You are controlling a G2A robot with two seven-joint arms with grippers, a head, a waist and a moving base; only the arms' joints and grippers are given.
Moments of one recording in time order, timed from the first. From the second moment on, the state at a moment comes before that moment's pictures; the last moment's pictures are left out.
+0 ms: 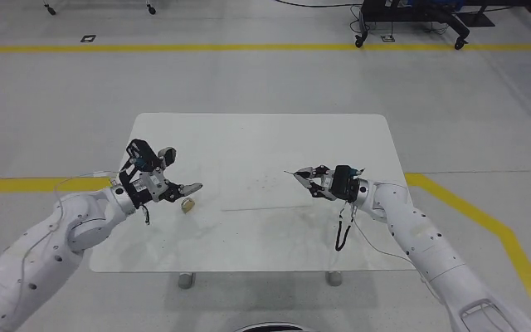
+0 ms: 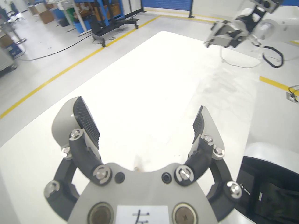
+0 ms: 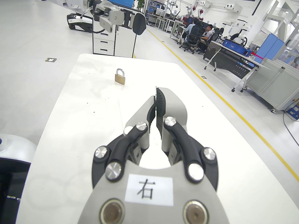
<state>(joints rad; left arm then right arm) 1.27 -0.52 -1.07 -1.66 0.71 -0.54 0.00 -1.16 -1.06 1.04 -1.25 -1.56 -0.81 -0.69</state>
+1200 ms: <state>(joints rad) 1.06 -0.68 -0.80 -1.58 0.84 -0.36 -0.71 -1.16 -1.06 1.04 -1.25 -1.56 -0.81 -0.69</state>
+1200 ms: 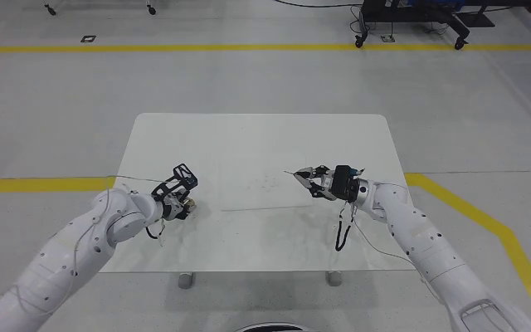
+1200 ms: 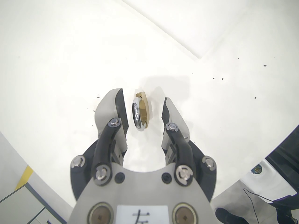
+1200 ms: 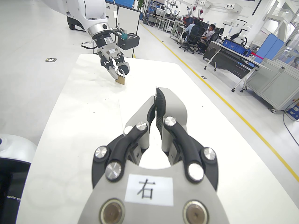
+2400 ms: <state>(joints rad) 1.05 -0.72 -0.85 -1.56 0.79 -0.41 -0.80 -1.16 -1.06 1.04 -1.25 -1.56 -0.81 -0.69</state>
